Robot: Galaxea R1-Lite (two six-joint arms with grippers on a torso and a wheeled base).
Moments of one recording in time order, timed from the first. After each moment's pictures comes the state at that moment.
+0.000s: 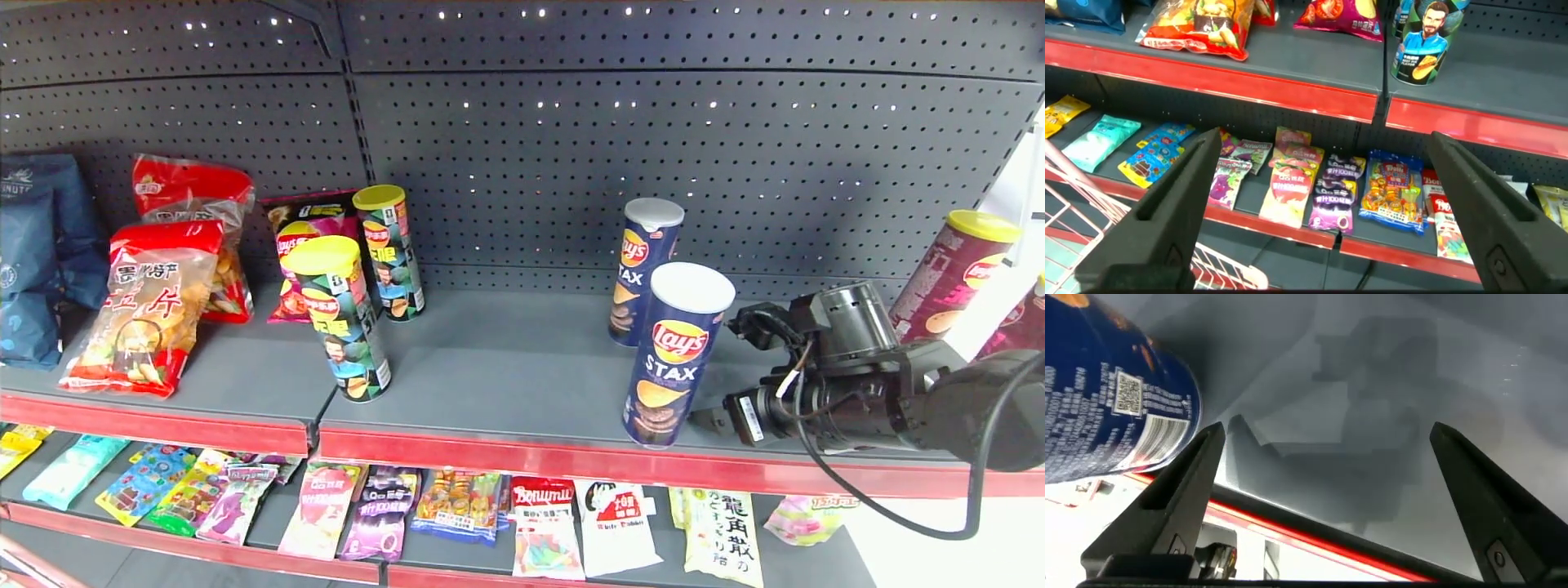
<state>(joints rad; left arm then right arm) -0.08 0.10 0.00 -0.04 0.21 -0.08 0.33 1.77 -0.77 -0.20 -0.11 -0.03</state>
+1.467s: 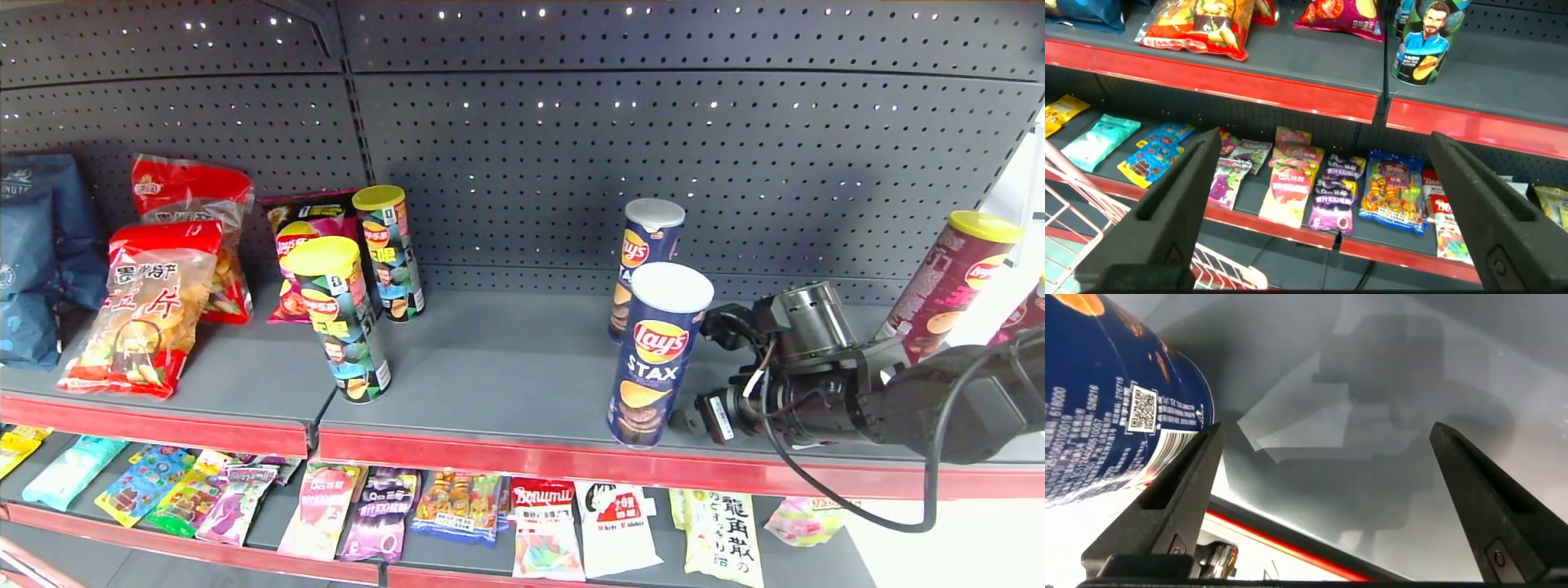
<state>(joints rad) -0.08 0.10 0.00 -0.04 0.21 -0.08 0.39 1.83 -0.82 -0.21 -0.11 -0.03</state>
